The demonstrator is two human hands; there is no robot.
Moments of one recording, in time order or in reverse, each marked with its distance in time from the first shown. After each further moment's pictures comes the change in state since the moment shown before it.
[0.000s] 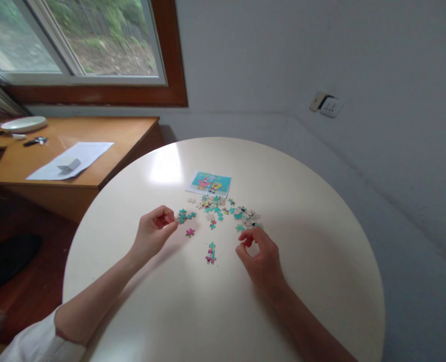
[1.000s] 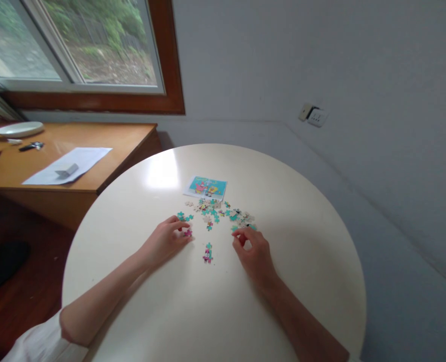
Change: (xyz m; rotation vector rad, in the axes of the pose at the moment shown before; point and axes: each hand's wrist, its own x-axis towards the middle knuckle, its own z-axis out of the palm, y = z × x) left_hand -0.004 -0.023 0.002 0.559 -0.334 0.143; right_hand 0.000 0.015 0.007 -0.032 -0.015 0.012
